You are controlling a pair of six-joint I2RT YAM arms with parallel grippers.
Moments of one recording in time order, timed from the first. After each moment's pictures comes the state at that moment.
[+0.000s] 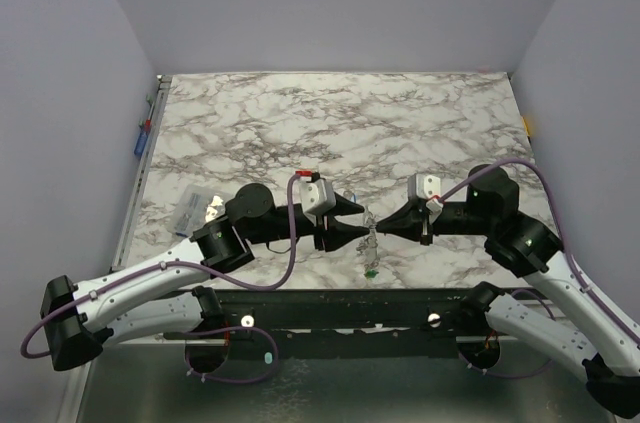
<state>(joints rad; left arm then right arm) -1.04 0.93 0.74 0.23 0.36 -0.08 0.68 0.72 0.85 -0.44 -0.75 -0.34</state>
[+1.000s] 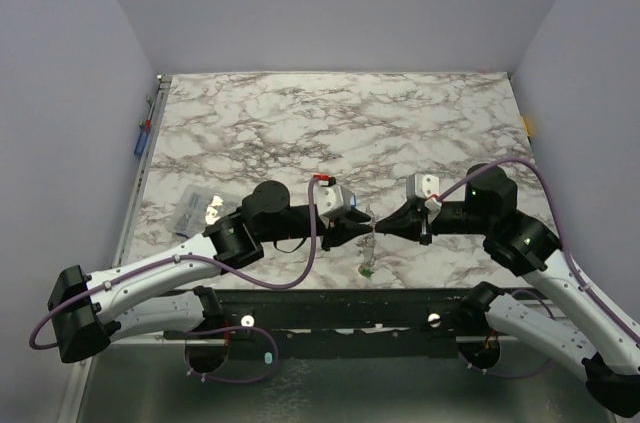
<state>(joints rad) -1.04 1.00 0.76 0.18 0.38 0.01 0.68 0.73 0.86 -0.44 -0.76 -0.34</state>
